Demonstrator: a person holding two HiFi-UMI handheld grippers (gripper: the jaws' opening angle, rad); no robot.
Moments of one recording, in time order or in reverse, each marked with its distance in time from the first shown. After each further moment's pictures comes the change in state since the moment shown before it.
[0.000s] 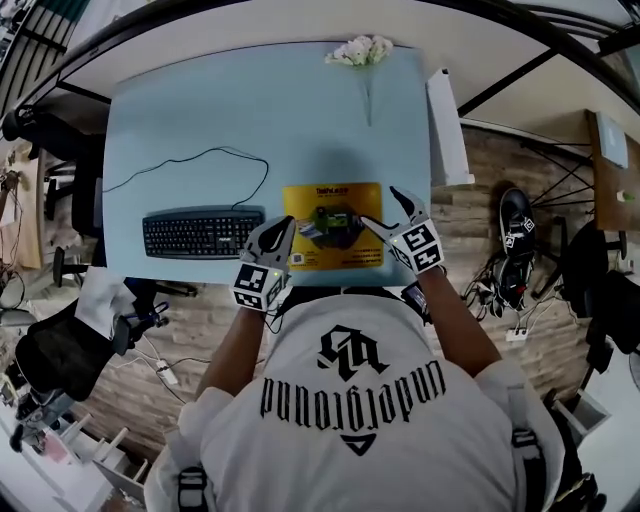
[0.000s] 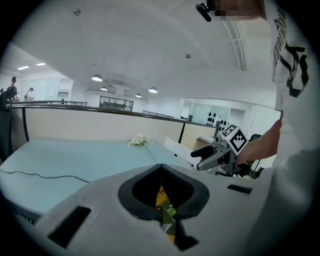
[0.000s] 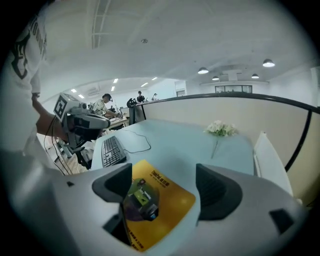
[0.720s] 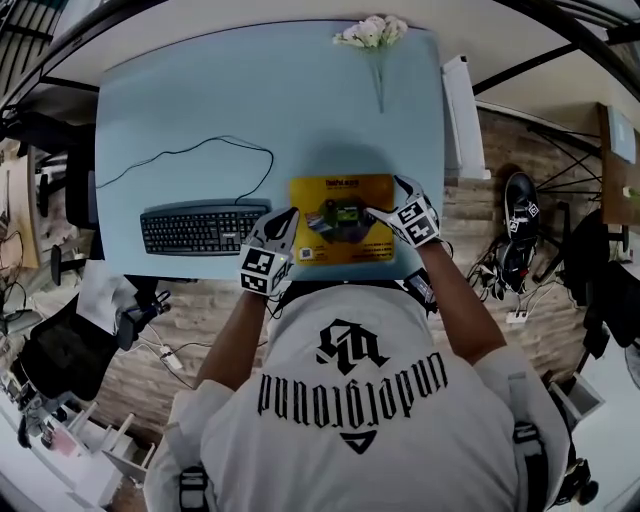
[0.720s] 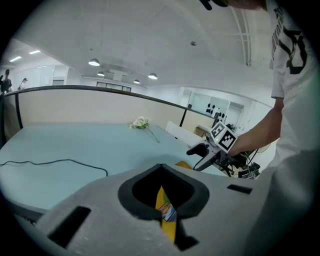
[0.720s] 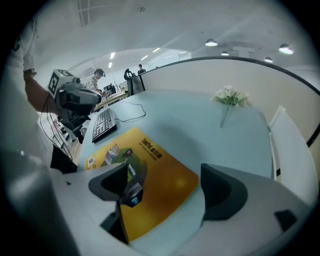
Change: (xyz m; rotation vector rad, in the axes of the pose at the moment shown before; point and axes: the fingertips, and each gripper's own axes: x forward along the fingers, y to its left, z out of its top) left arm 0.031 0.044 -0.063 -0.038 0.150 -0.050; right arm 0.081 -0.023 -0.088 -0.020 0.312 0.044
